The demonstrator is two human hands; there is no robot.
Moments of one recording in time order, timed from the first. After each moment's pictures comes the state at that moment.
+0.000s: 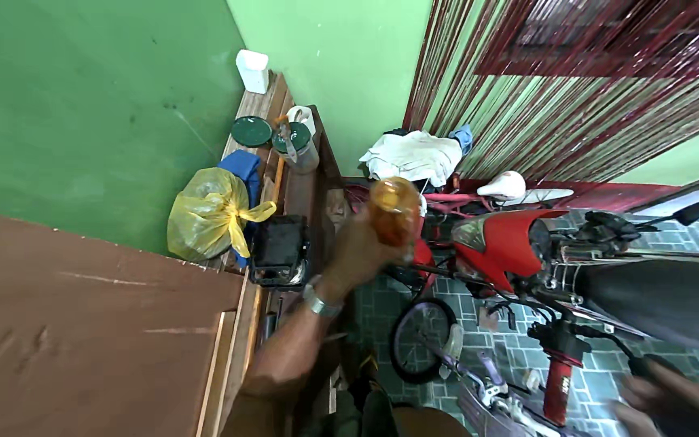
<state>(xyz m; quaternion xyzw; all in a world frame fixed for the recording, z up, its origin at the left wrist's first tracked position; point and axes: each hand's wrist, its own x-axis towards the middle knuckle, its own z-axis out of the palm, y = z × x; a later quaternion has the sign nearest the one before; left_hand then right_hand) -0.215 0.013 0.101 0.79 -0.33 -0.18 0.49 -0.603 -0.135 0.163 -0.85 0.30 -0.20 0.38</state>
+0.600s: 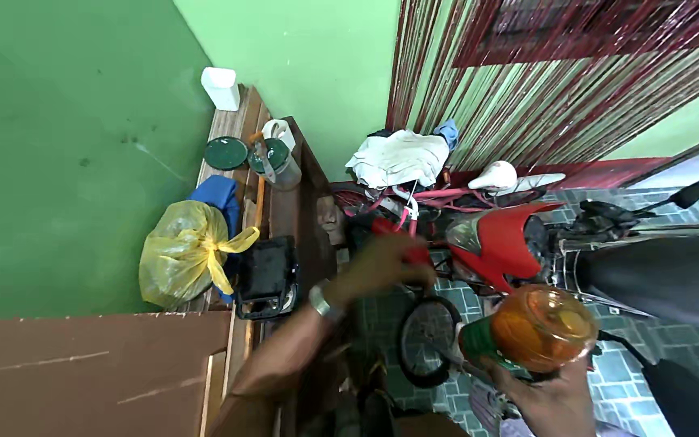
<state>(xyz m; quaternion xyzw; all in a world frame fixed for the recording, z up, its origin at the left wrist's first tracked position) -0.194 -0.041 0.086 0.70 -0.50 -0.34 0.39 -0.500 -0.110 0.069 -0.75 0.35 -0.33 0.46</state>
